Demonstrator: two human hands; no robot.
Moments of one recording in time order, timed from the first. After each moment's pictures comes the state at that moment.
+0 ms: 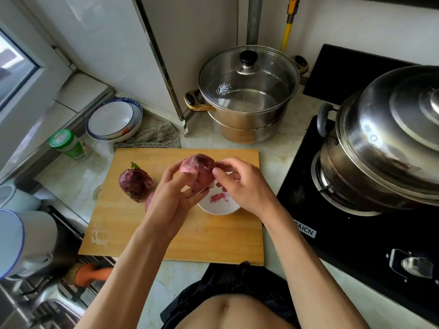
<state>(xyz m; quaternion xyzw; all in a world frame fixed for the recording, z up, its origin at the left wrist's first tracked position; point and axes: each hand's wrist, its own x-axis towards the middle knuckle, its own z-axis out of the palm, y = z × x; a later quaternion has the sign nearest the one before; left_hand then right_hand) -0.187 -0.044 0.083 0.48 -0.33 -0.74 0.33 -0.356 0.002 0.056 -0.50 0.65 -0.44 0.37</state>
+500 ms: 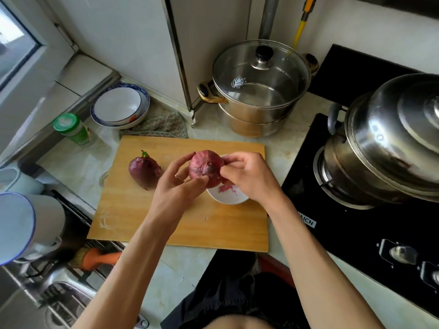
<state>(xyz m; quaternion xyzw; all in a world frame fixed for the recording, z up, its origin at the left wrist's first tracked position) -0.152 -0.040 0.080 0.46 -0.41 -0.72 0.33 -0.329 -0.004 0.090 -0.40 0.67 -0.42 0.46</state>
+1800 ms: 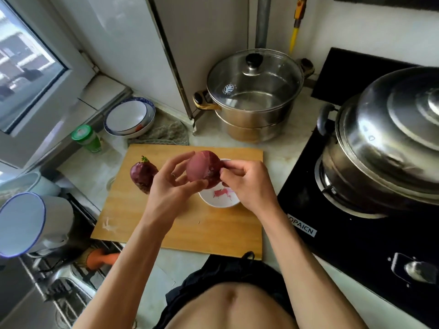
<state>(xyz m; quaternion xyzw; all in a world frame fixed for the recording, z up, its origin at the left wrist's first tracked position) -0.175 -0.021 0.093 0.47 -0.53 -0.61 0.36 -0.350 0.024 0.075 -0.43 0.59 -0.54 0.42</state>
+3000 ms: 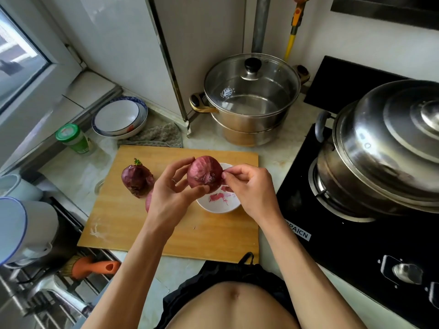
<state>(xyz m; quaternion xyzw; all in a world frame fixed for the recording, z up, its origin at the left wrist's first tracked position) -0.179 -0.028 0.080 0.46 -0.51 -0.62 0.37 -0.350 0.023 0.067 -0.40 0.65 -0.53 0.37</state>
